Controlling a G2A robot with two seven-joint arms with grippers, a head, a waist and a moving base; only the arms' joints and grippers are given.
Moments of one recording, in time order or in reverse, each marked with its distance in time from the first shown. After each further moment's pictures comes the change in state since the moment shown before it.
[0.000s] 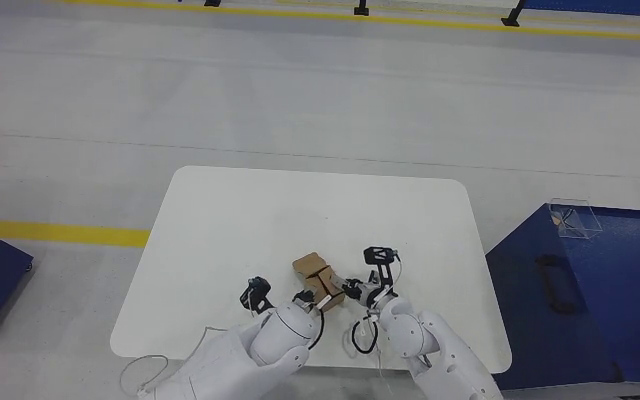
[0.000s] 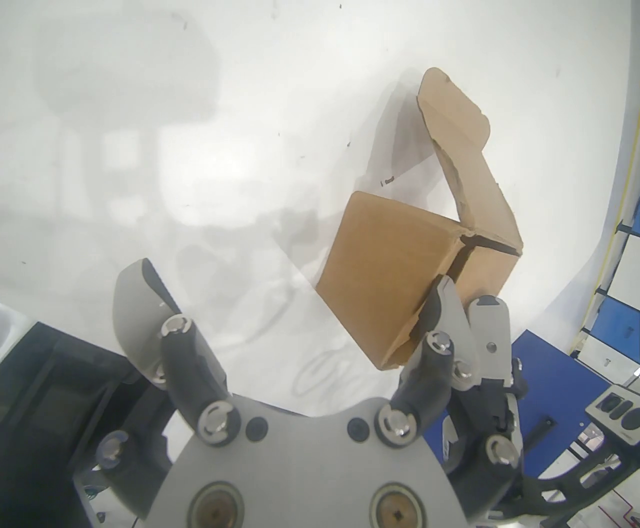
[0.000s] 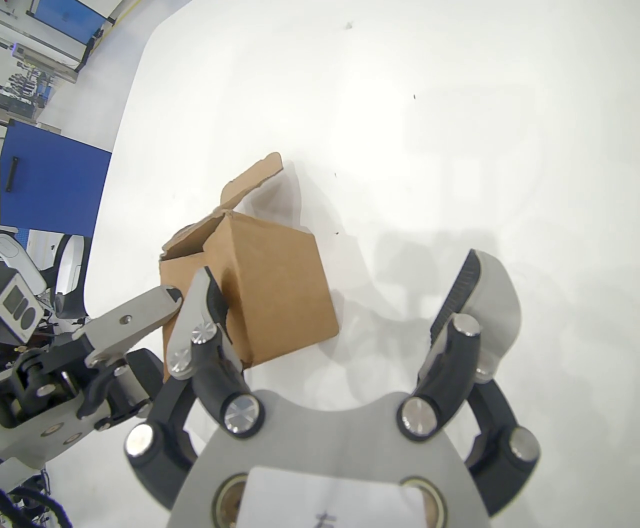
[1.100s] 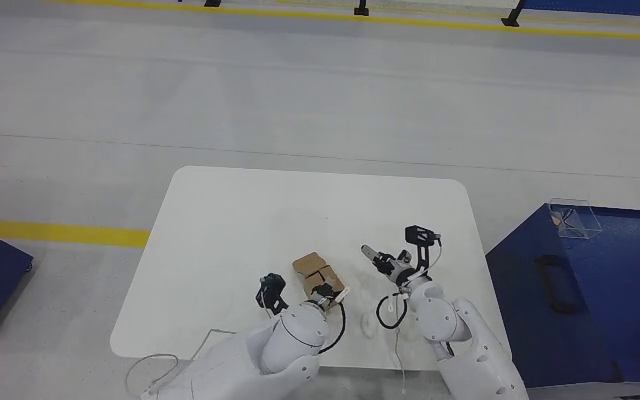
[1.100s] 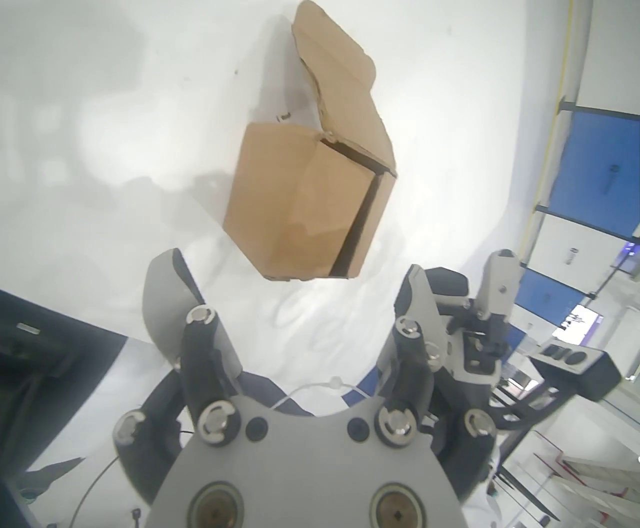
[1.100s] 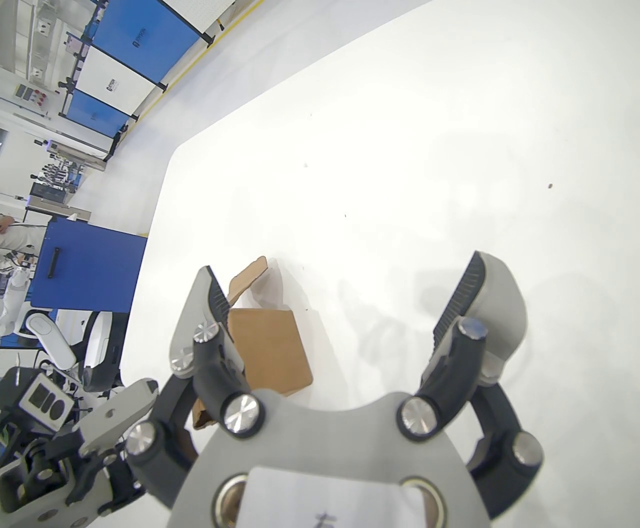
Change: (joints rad) left arm 0.020 -0.020 -0.012 -0.139 -0.021 -0.188 0.103; right arm -0.028 0.011 0.194 -0.048 0.073 -0.026 -0.040
